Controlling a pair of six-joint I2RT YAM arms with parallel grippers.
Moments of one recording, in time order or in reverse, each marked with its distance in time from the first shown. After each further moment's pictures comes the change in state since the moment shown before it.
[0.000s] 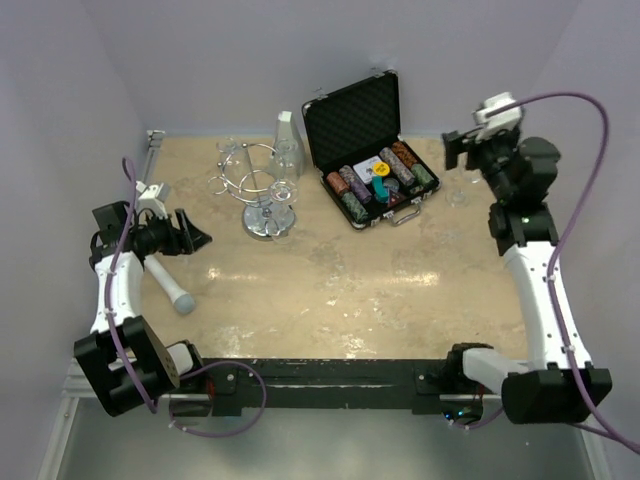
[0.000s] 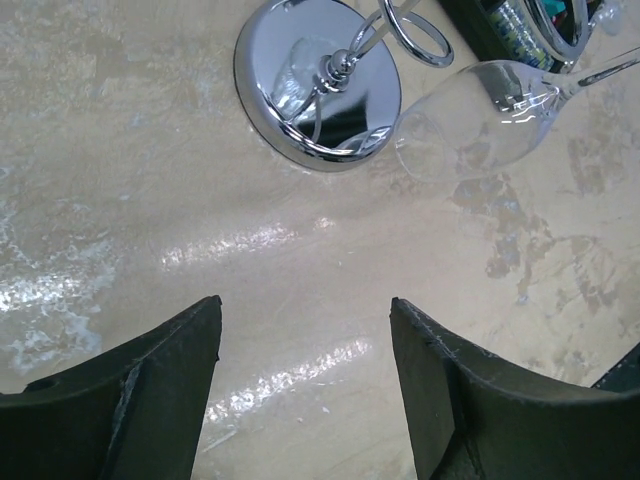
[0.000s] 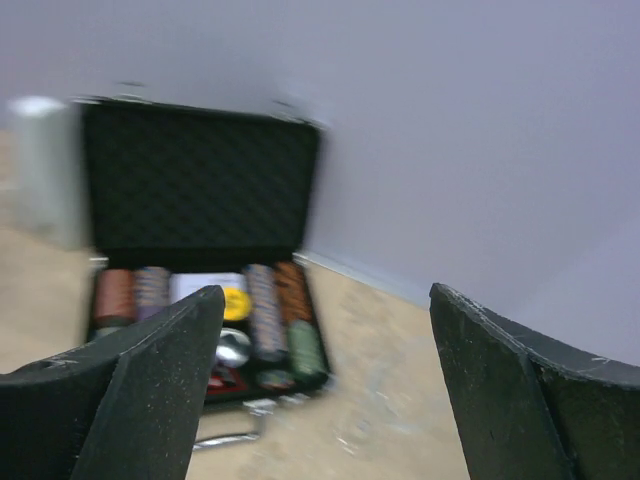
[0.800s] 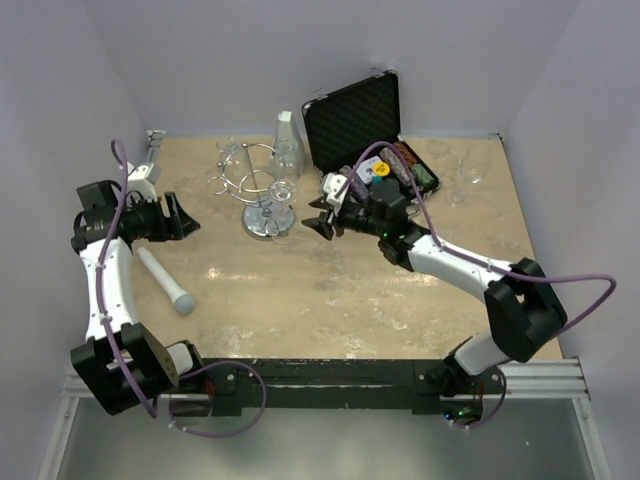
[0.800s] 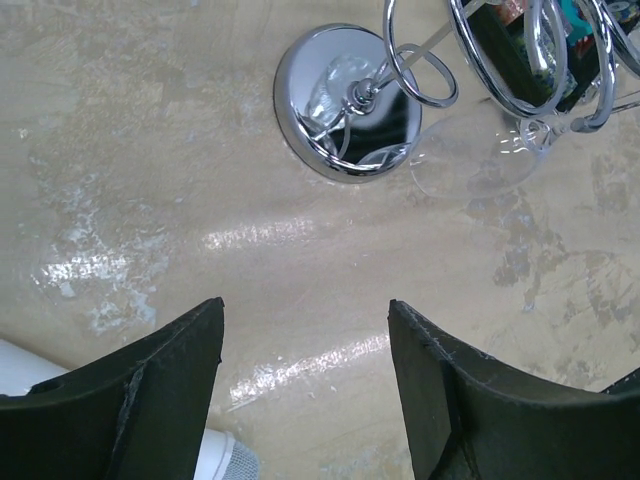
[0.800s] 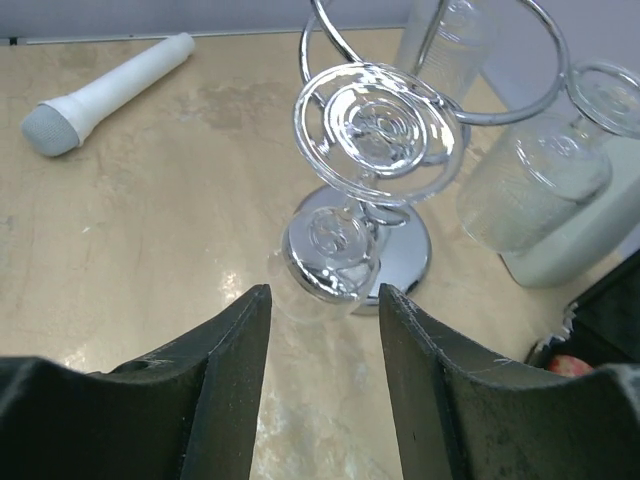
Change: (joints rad) left arm -0.009 -0.001 0.224 -0.225 -0.114 0.036; right arm 0.713 0.349 -0.285 0.456 -0.303 0.000
